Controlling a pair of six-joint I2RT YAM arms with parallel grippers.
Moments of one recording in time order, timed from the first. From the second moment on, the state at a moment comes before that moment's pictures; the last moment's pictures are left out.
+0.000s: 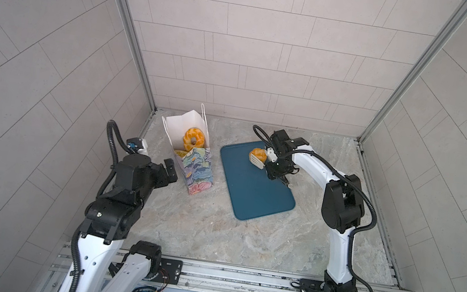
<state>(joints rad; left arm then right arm) -0.12 0.65 1.00 -0.88 -0.22 -0.41 0.43 2.12 1.80 -1.04 0.00 -0.06</state>
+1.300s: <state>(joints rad) -0.12 0.63 1.00 -0.89 -0.25 -0.41 0.42 2.00 1.71 -1.08 -0.09 -0.05</state>
